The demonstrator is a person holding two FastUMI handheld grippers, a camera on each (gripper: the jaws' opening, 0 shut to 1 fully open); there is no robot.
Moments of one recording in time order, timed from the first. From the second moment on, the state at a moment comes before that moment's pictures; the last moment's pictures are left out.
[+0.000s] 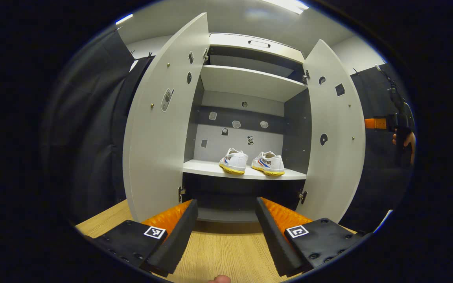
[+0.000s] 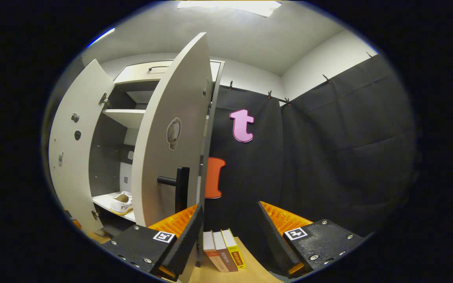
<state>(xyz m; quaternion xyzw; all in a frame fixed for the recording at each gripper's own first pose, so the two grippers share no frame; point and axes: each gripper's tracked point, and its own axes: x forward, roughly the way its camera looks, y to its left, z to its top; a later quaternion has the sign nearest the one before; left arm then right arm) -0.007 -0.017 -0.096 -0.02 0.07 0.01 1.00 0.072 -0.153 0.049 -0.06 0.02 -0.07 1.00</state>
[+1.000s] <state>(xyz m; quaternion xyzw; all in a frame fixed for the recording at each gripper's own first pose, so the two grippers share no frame) -0.014 0.020 -0.085 -0.01 0.06 0.05 1.00 0.156 0.009 0.035 -0.02 0.01 0.07 1.00</state>
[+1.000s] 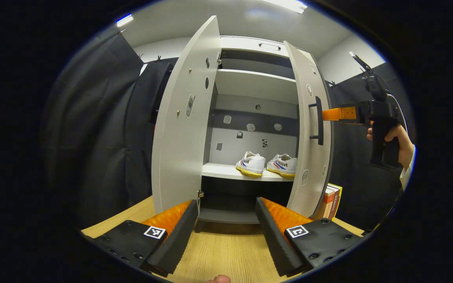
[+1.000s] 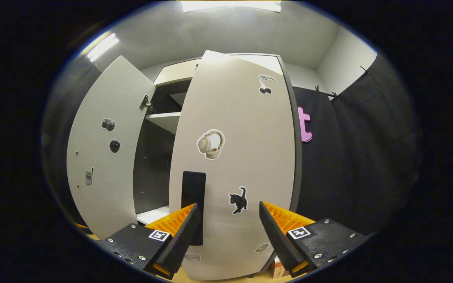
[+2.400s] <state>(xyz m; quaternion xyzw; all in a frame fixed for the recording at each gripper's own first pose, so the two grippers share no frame) -0.001 0.036 -0.078 -0.02 0.06 0.06 1.00 0.114 -0.002 0.010 -0.01 0.01 0.03 1.00</state>
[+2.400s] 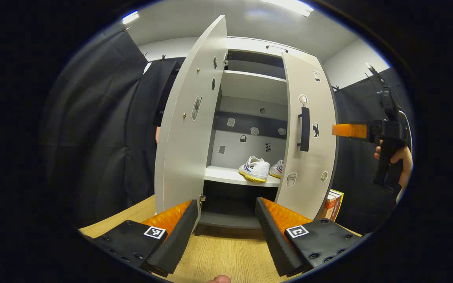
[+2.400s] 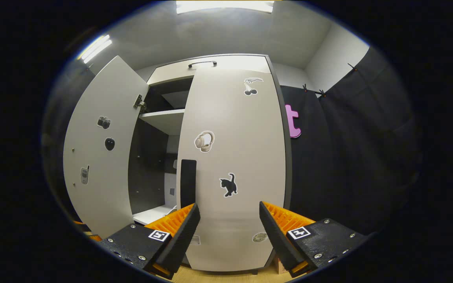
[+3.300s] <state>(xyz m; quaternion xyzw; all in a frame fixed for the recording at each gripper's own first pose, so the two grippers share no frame) -0.024 0.162 0.061 -0.09 -0.04 0.20 0.97 0.004 0.017 -0.082 0.01 0.04 0.03 1.00</state>
